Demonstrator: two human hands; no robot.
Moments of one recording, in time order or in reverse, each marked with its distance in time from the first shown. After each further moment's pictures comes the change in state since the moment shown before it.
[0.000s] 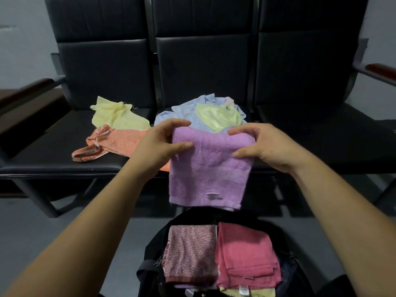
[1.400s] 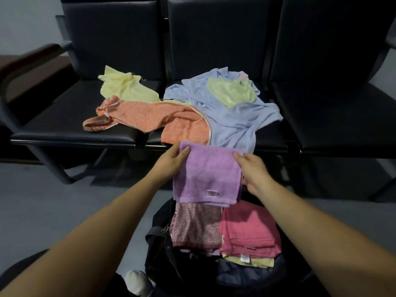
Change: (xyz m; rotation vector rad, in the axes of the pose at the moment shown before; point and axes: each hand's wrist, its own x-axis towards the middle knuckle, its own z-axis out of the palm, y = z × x) left_hand -0.034 -0.126 0.014 0.238 0.037 -0.284; right_hand 0.003 0.123 0.122 0.520 0.303 0.468
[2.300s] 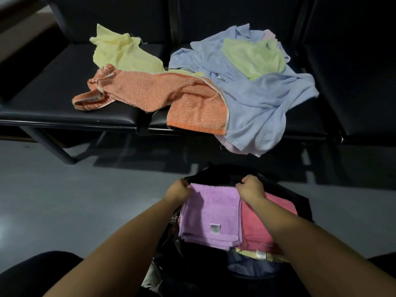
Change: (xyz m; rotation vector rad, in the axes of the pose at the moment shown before) left_hand 0.011 -0.143 0.066 0.267 -0.159 -0.570; right_hand 0.047 0.112 0.024 -0.848 0.022 0.180
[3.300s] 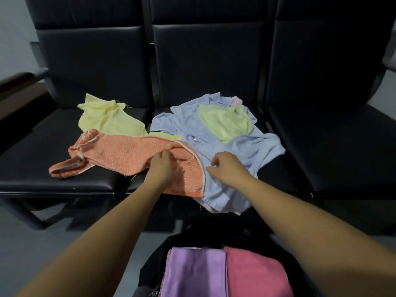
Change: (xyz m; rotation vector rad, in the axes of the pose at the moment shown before) left_hand 0.036 0.180 -0.131 0.256 0.395 0.483; right_hand 0.028 -0.165 -0.139 -0.193 0.129 -0.594
